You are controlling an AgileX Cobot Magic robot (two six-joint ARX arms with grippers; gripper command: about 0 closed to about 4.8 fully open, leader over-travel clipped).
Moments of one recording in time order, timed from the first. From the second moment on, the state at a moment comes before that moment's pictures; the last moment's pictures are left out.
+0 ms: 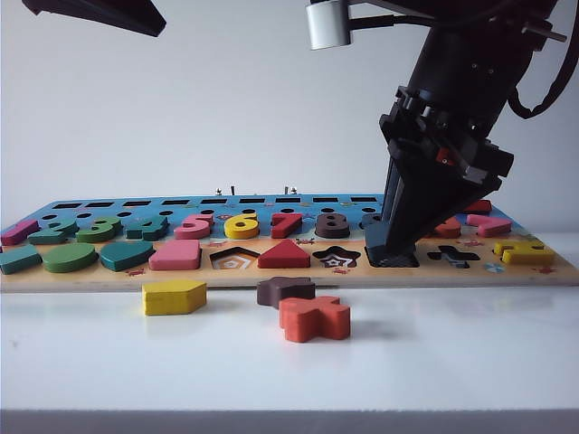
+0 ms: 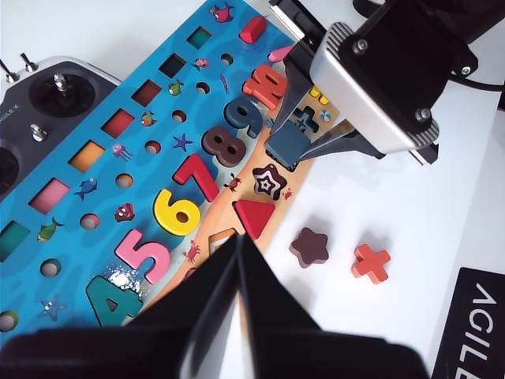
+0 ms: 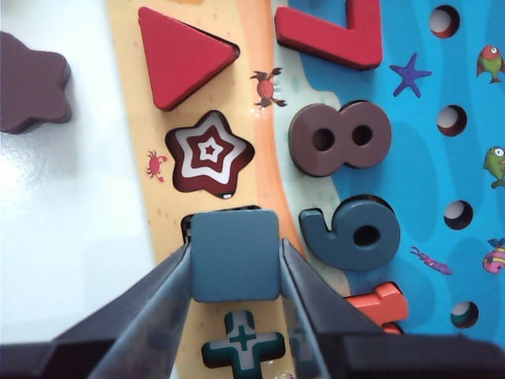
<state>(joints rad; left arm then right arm) -0.48 0.99 0.95 -0.66 0.54 0.32 0.73 1.40 0.94 -0.56 0.06 -0.79</state>
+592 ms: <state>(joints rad) -0.48 0.99 0.95 -0.66 0.54 0.32 0.73 1.40 0.94 -0.58 0.04 -0.76</state>
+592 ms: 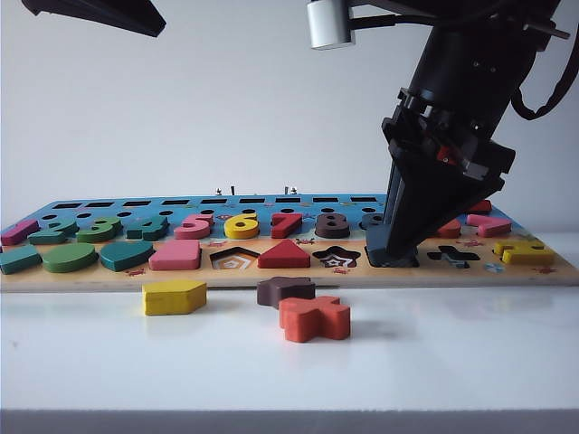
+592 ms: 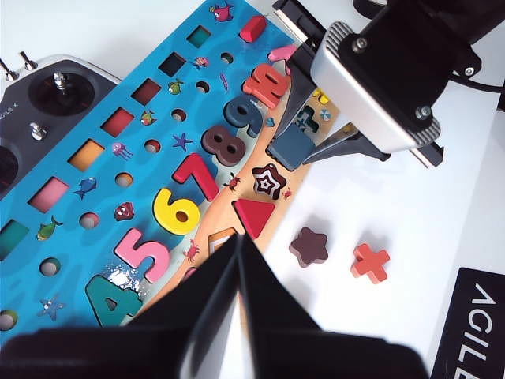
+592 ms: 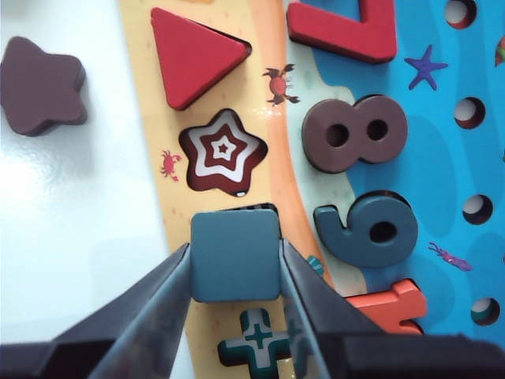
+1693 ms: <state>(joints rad) -0.48 0.99 0.95 -0.66 0.54 0.32 0.73 1.40 0.94 -0.58 0.05 -0.76</state>
